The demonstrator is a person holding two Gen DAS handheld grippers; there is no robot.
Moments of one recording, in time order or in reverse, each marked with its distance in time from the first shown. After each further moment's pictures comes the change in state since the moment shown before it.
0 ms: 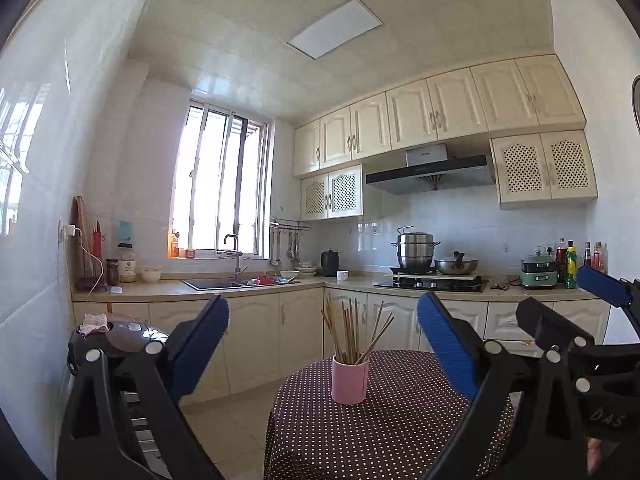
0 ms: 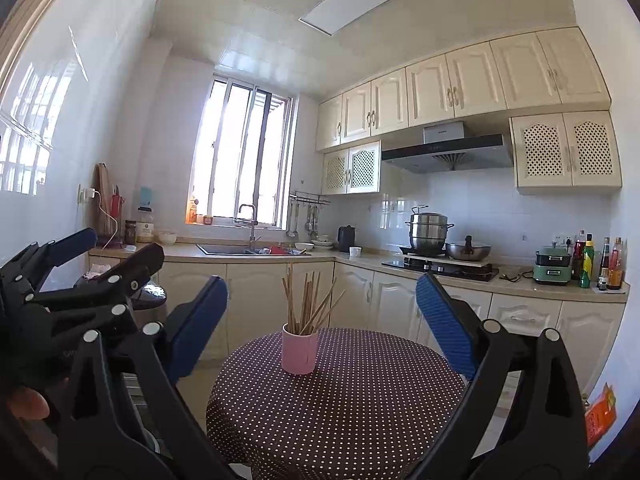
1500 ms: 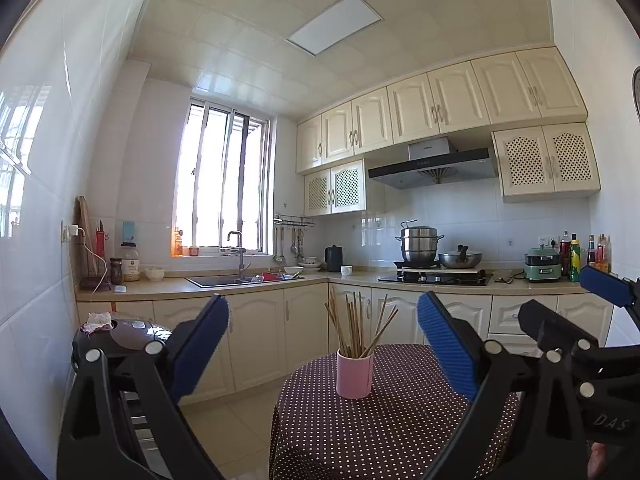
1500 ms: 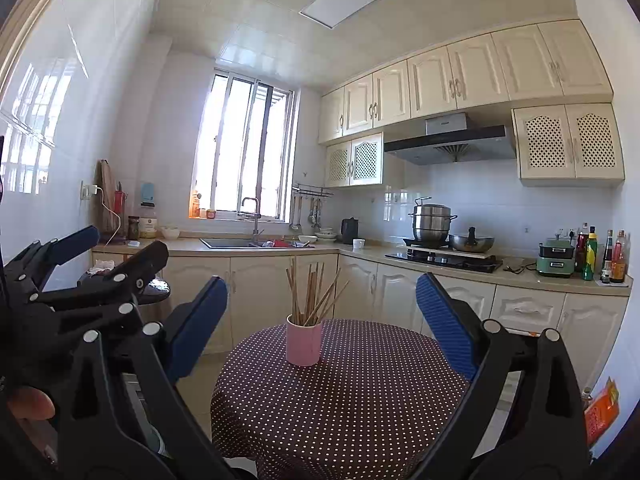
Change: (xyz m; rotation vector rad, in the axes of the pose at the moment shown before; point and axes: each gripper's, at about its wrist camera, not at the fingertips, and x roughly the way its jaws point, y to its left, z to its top) left arm 0.003 -0.001 -0.005 0.018 0.013 0.017; right arm 0.002 0.000 -0.004 0.008 0.028 0.010
